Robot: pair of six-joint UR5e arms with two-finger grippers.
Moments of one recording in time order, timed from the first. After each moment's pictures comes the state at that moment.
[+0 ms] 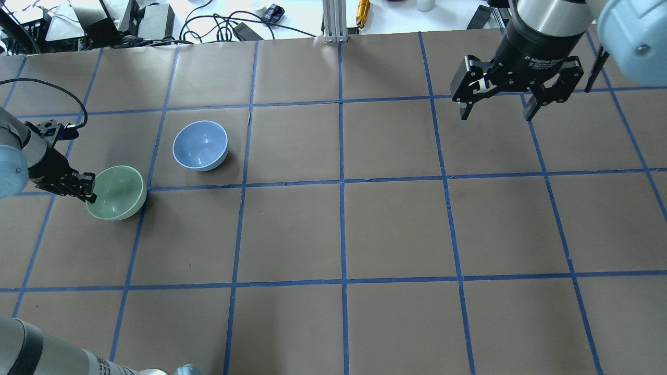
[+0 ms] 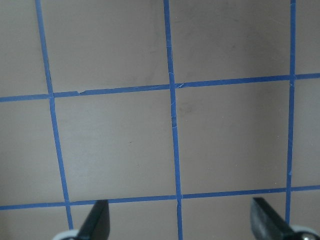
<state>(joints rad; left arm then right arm) -0.95 -1.95 -1.85 -1.00 1.59 0.63 1.57 -1.57 1.53 -1.51 -1.56 0.06</state>
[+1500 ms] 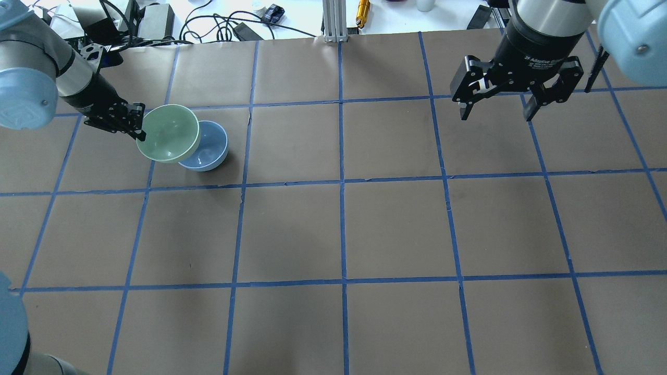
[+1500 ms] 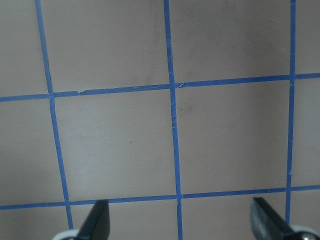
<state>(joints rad) -1.23 -1.90 -1.63 -1.22 1.47 0.32 1.57 -1.57 1.53 -1.51 -1.56 0.06</state>
